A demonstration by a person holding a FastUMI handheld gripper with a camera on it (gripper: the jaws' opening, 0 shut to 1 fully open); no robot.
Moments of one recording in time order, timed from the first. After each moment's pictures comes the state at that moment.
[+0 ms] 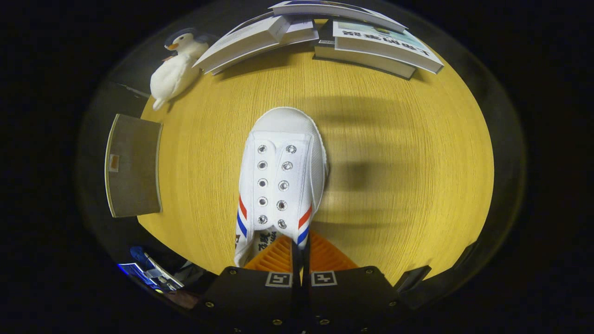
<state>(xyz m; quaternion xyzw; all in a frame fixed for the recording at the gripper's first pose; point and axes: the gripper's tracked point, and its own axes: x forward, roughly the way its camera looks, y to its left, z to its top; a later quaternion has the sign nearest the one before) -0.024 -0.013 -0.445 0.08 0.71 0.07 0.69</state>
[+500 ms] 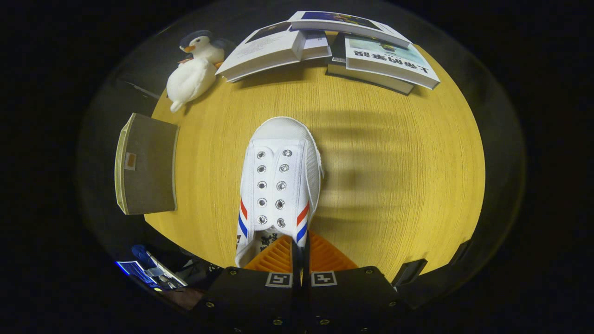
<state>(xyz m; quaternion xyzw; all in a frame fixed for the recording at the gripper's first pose) -0.017 0.004 -0.391 0.07 0.69 0.09 0.71</state>
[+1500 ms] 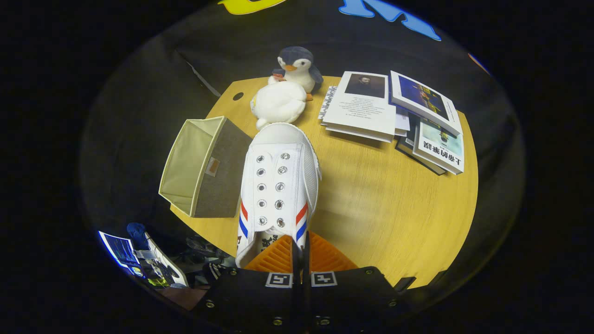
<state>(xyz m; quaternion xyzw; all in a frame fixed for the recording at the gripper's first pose) 0.027 0.144 -0.270 0.00 0.62 0.19 0.76</state>
